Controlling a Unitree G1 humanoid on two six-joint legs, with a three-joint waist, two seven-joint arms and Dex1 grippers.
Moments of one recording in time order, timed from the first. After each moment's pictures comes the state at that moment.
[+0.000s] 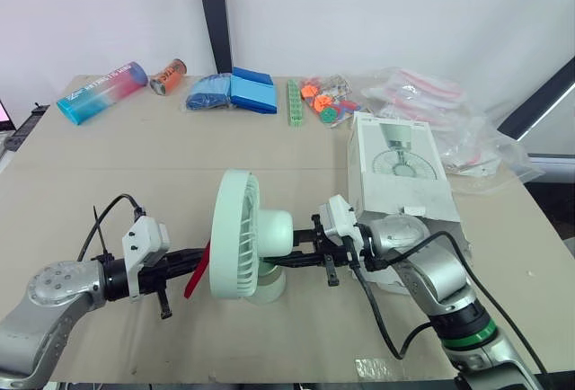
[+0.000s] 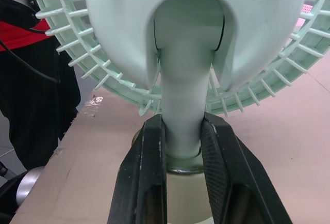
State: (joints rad) left arm 0.14 0.76 0.15 -0.45 -0.53 0.38 -1.00; right arm -0.37 -0.47 0.28 -0.27 0.43 0.31 1.17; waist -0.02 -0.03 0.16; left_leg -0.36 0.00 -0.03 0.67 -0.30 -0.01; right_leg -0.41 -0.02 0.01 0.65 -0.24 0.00
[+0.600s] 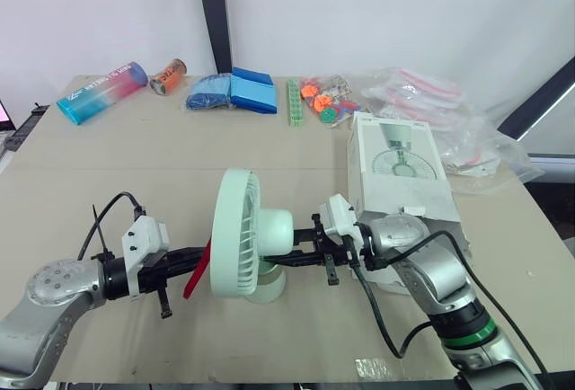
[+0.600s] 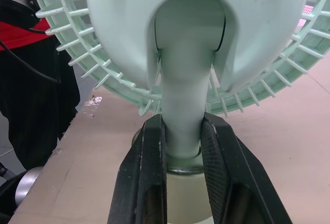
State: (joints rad) left arm 0.13 0.76 0.15 -0.45 -0.53 0.36 -1.01; right arm -0.37 -0.47 0.28 -0.26 0.43 0.31 1.17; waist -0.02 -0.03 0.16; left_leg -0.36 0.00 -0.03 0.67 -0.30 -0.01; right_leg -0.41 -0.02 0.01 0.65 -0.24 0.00
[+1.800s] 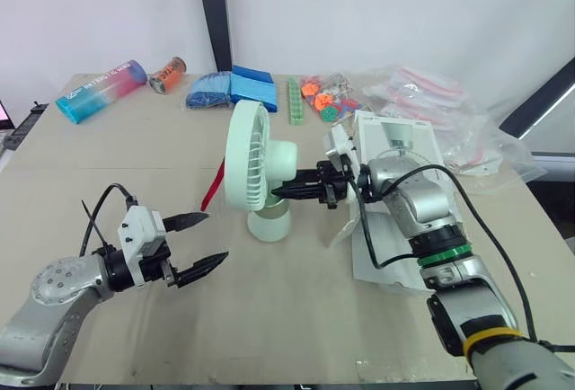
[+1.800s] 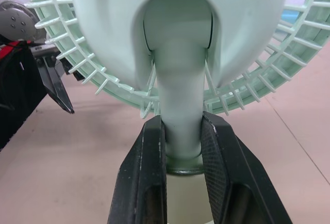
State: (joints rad) left arm 0.11 0.67 0.17 -0.45 -0.55 0.31 -0.93; right arm -0.80 -0.38 0.20 0.37 0.39 0.25 1.35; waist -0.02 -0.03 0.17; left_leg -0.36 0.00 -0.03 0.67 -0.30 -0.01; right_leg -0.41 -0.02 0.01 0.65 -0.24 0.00
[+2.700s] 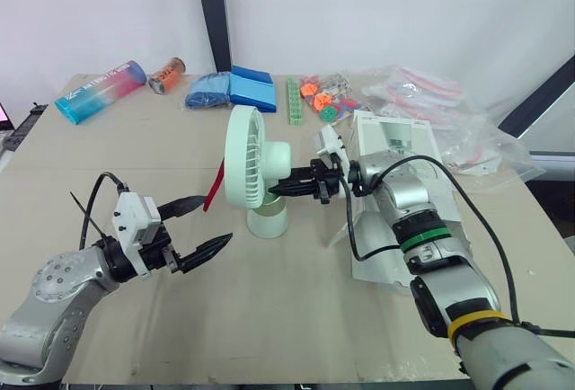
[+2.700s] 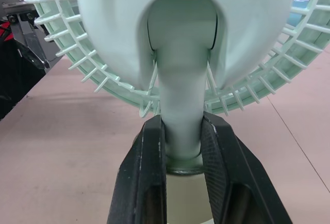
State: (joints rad) left arm 0.07 0.64 0.20 -0.50 -0.62 0.33 -0.85; right arm -0.91 -0.32 0.18 0.65 0.31 0.08 1.42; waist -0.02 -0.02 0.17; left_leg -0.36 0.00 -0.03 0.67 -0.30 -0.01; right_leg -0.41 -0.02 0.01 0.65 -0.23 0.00
